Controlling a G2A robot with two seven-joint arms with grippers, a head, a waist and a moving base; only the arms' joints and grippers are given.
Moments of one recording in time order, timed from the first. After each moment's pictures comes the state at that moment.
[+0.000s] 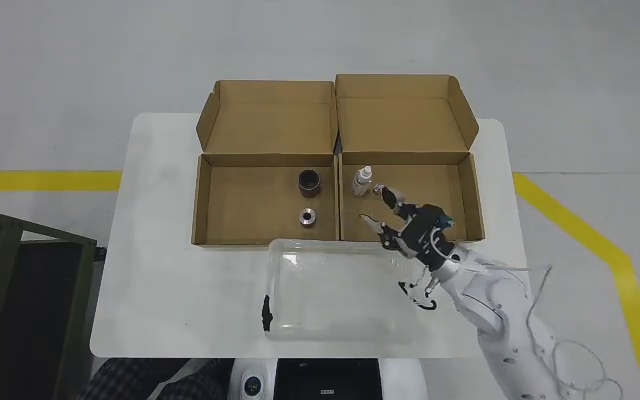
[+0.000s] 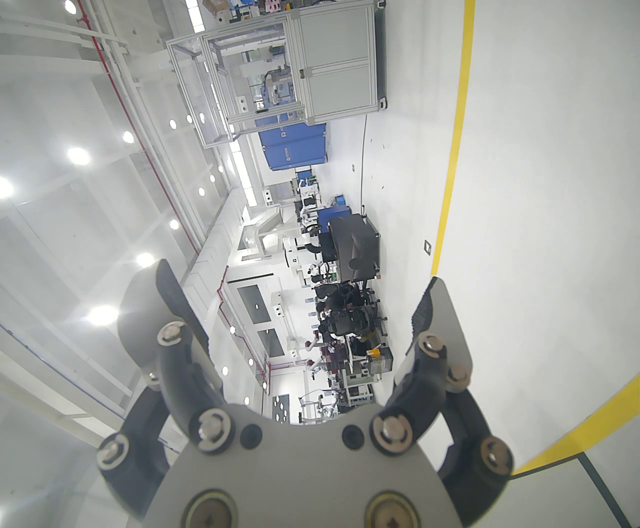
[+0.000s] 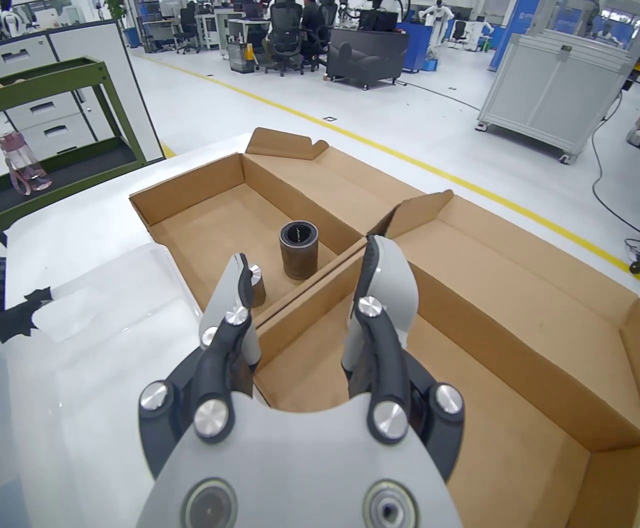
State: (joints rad) left arm -0.01 -0.37 -0.75 -1.25 2.03 -0.40 0.22; right arm -1.48 -1.17 1.37 -1.92 -1.30 -0.53 0.01
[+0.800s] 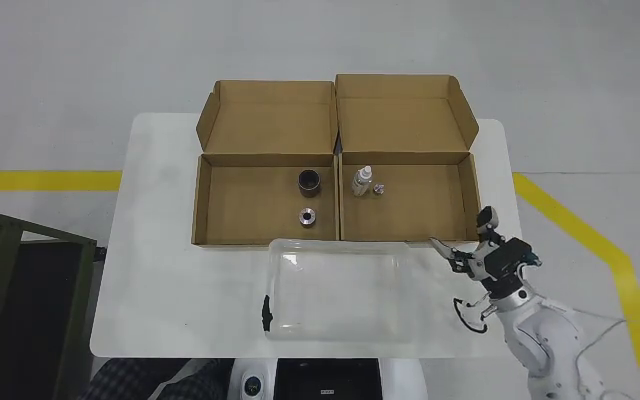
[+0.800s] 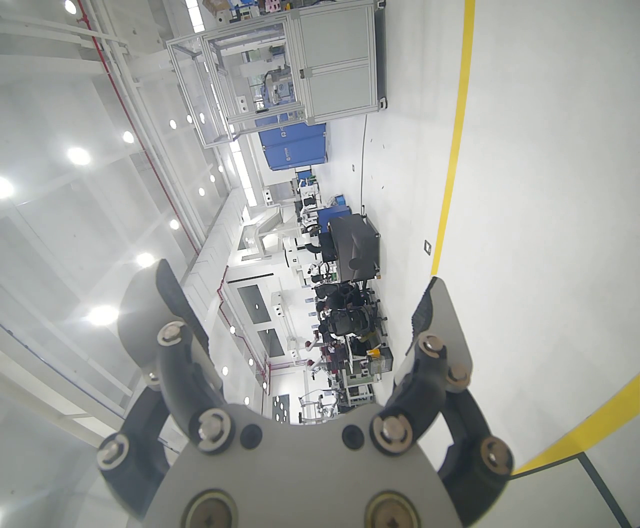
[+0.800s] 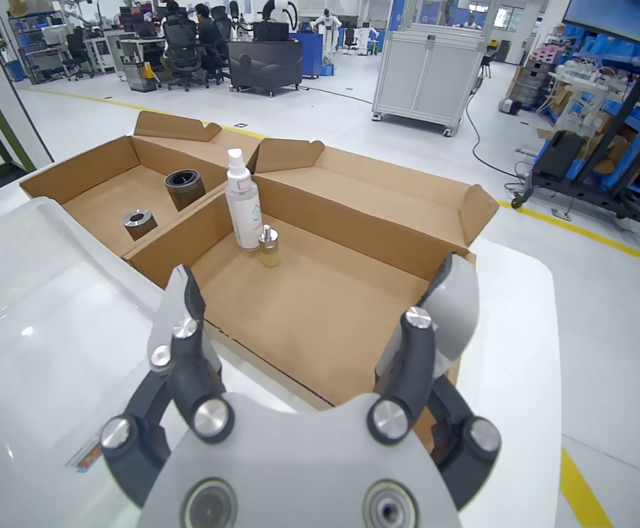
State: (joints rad) left arm -0.01 -0.37 -0.75 -1.25 2.03 -0.40 0.22; right arm -1.76 -1.14 1.66 -1.84 -1.33 -0.49 -0.31
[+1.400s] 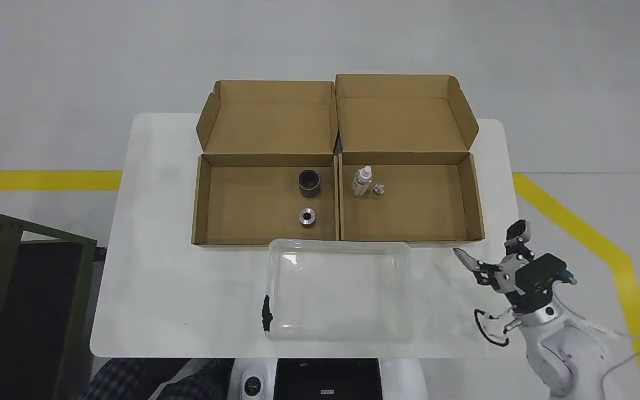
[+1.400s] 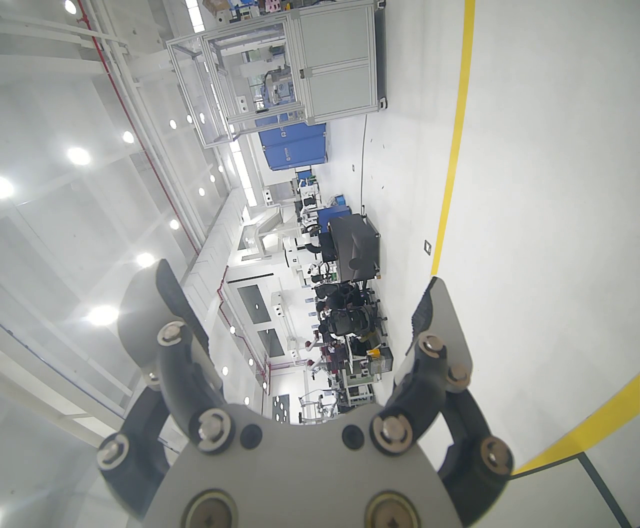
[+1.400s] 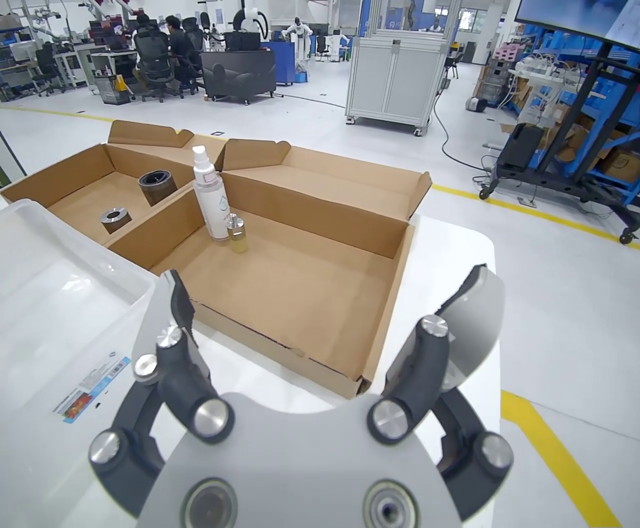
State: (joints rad) left arm -0.01 -0.37 -0.75 -1.25 2.03 -0.40 0.22; right arm -1.84 -1.14 1.76 -1.84 -1.31 -0.53 -0.37
